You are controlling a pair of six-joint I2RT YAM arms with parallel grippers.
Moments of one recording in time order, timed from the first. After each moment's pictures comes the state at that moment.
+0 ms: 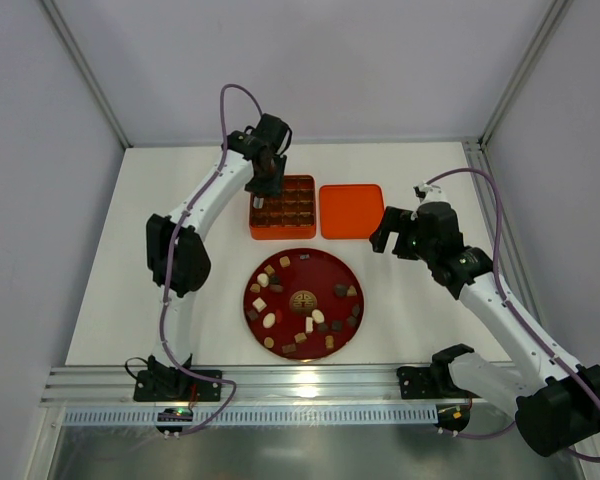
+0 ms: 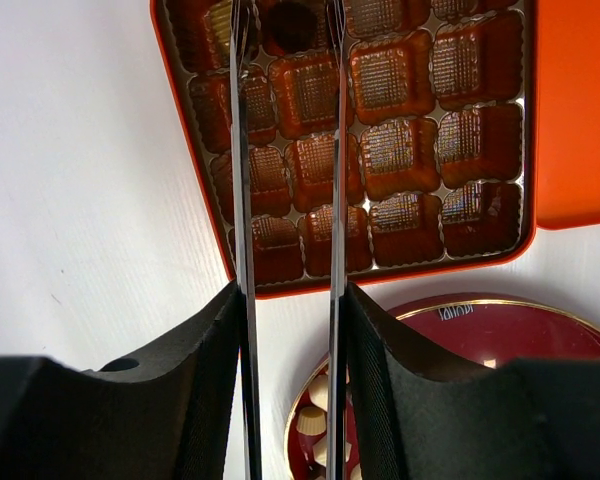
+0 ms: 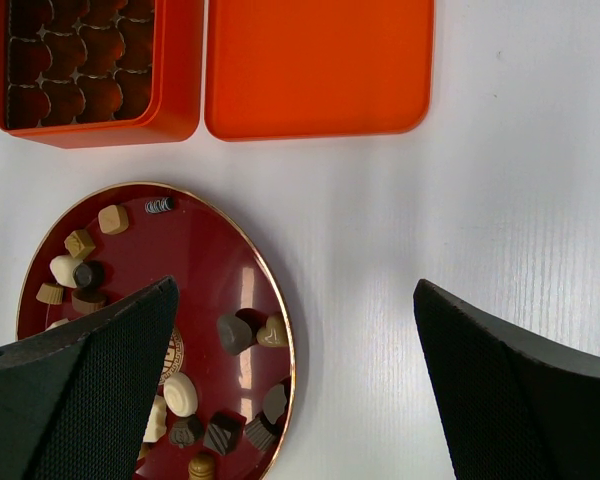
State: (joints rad) left arm -0.48 2.13 2.13 -1.08 -0.18 -0.24; right arm 0.34 0.99 0.81 -0.44 0.04 0.45
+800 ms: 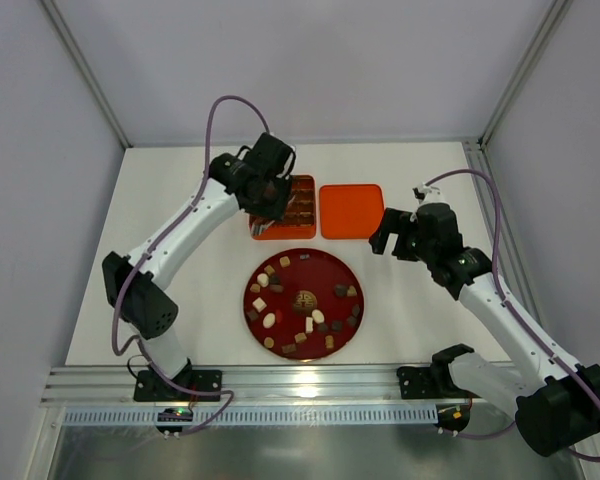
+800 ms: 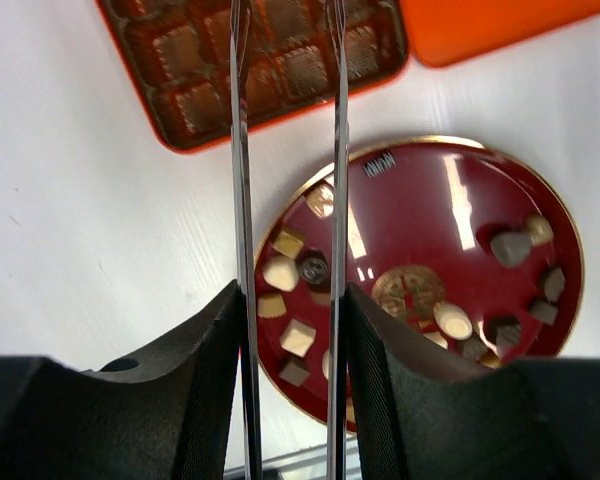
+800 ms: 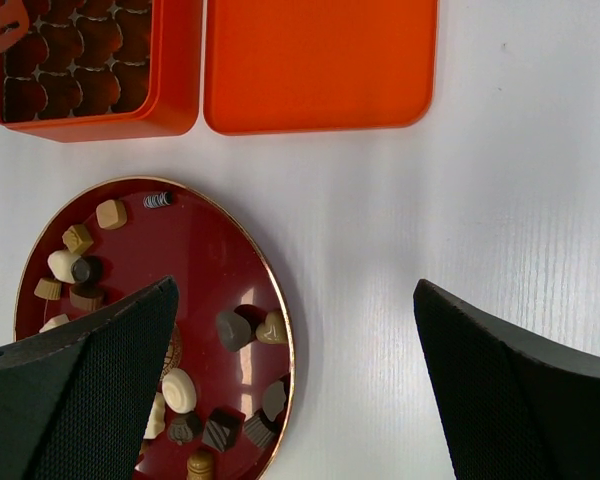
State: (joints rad) left arm -0.61 1.78 1.86 -1.09 -0.15 -0.27; right arm 0.34 0.99 0.81 -0.43 0.03 0.45
